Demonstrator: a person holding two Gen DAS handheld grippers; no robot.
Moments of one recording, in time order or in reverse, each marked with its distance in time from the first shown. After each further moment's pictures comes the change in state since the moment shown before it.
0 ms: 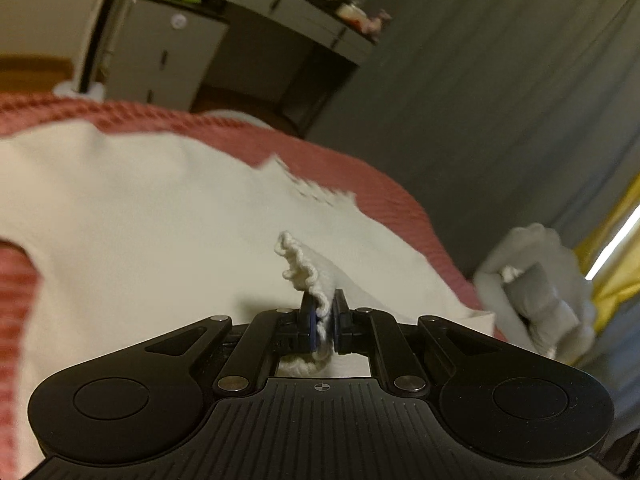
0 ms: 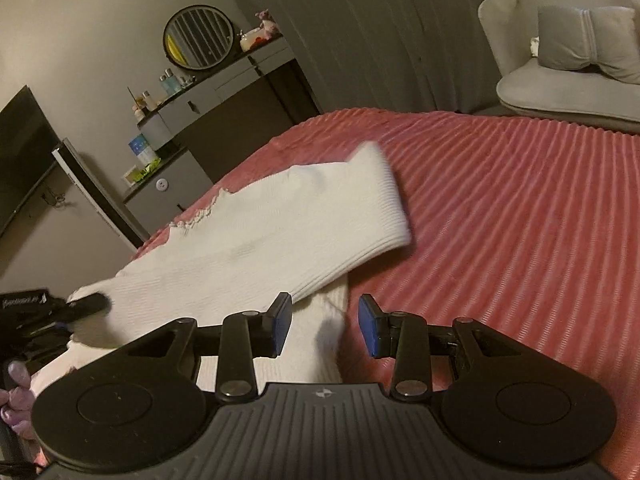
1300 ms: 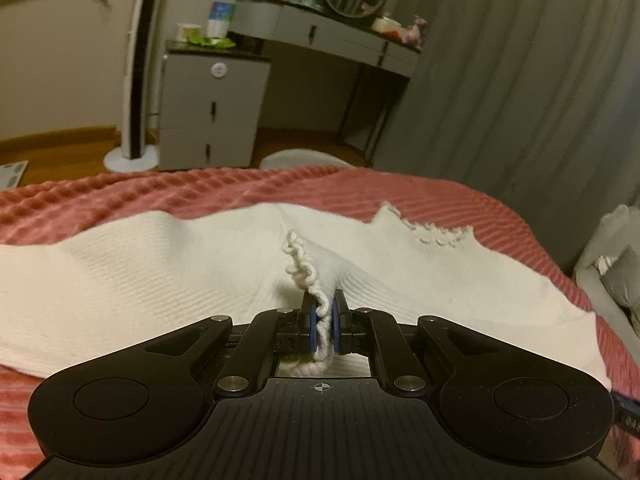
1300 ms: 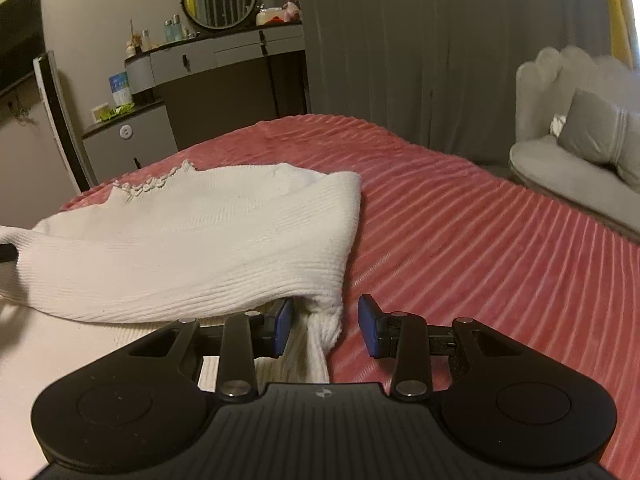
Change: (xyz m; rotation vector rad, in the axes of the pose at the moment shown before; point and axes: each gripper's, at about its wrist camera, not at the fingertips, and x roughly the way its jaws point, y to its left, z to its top) left arm 0.043 0.050 0.038 0.177 -0.062 0.217; right arm 0.073 0.034 0.019 -0.317 -0.012 -0.193
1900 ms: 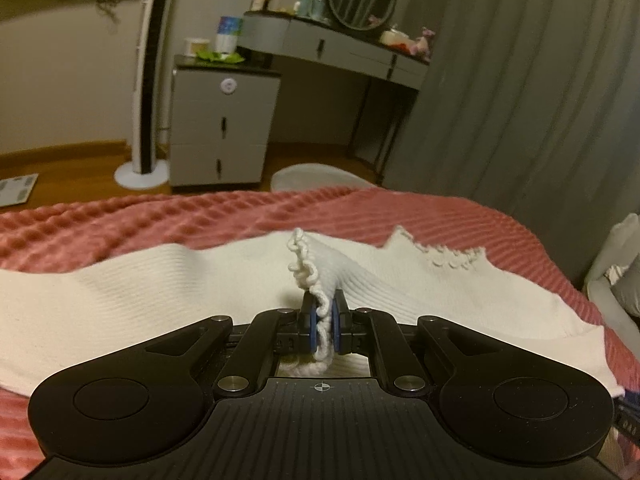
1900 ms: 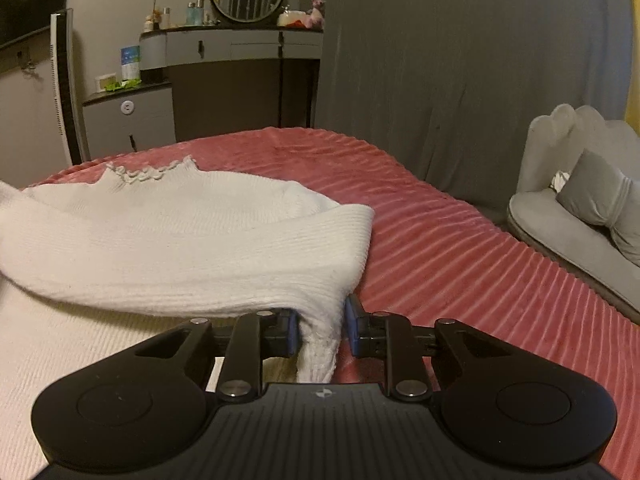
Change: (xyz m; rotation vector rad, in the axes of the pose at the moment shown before) left arm -0.001 0.007 0.015 -0.007 -0.040 0.049; right arm 0.013 0.021 0.012 -0.158 -0.030 -0.064
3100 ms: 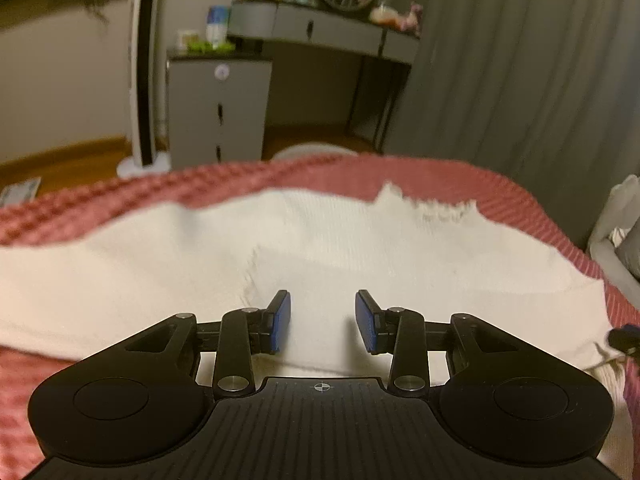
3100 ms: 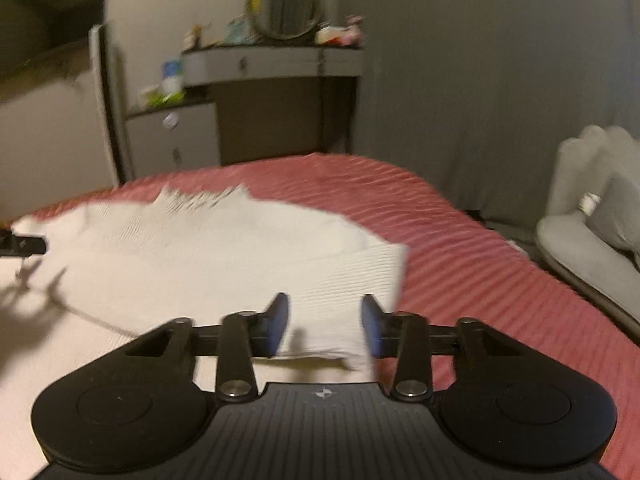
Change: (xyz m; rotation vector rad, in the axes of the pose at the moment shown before) left arm -0.004 -0.016 -0.024 0.070 0.068 0.006; right arm -0.027 0.005 0.017 -0.053 -0.027 0.138
